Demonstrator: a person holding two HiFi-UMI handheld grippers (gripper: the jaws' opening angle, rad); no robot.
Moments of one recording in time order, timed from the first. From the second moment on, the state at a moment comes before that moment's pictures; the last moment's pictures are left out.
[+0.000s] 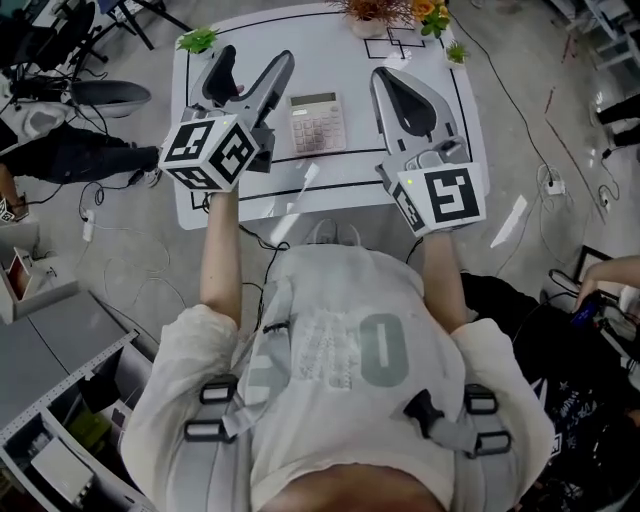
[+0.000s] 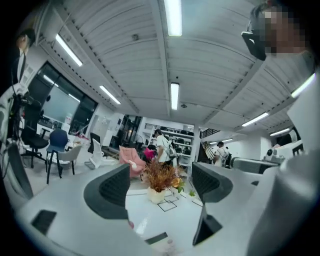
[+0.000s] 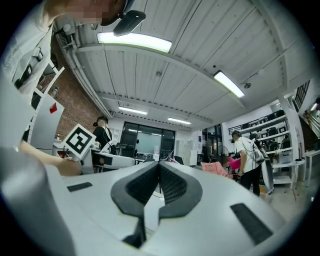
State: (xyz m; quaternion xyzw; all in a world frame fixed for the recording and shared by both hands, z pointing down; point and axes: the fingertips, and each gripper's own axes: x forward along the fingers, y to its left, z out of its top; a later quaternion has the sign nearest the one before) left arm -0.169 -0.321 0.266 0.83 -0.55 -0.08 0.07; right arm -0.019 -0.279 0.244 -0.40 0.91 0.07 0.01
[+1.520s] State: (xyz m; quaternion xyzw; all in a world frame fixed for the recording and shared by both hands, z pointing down) left arm -0.145 -0.389 0.538 0.83 -0.32 0.12 0.45; right arm -0.012 -0.318 0.312 -0.46 0.88 -0.01 -0.09
